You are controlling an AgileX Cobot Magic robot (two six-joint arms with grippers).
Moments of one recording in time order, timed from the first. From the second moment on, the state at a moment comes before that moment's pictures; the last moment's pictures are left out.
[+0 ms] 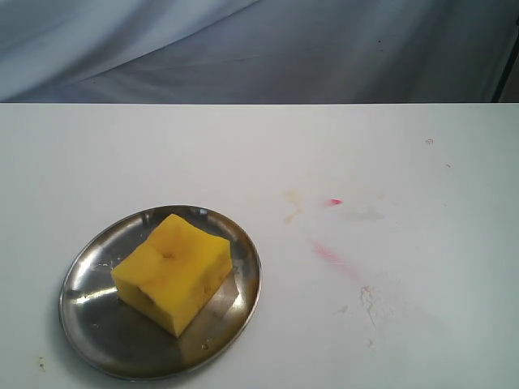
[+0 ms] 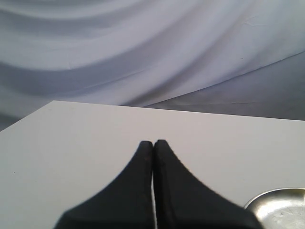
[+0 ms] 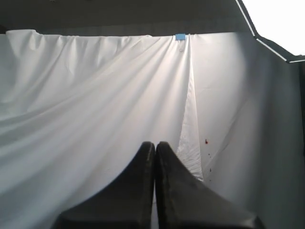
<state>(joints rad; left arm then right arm) 0.12 0.00 -0.01 0.27 0.16 -0.28 0.11 0.50 -0.51 -0.03 -0.31 0.03</state>
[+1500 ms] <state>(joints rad) 0.12 0.00 -0.01 0.27 0.16 -0.28 0.13 0.01 0.00 0.03 0.13 0.04</state>
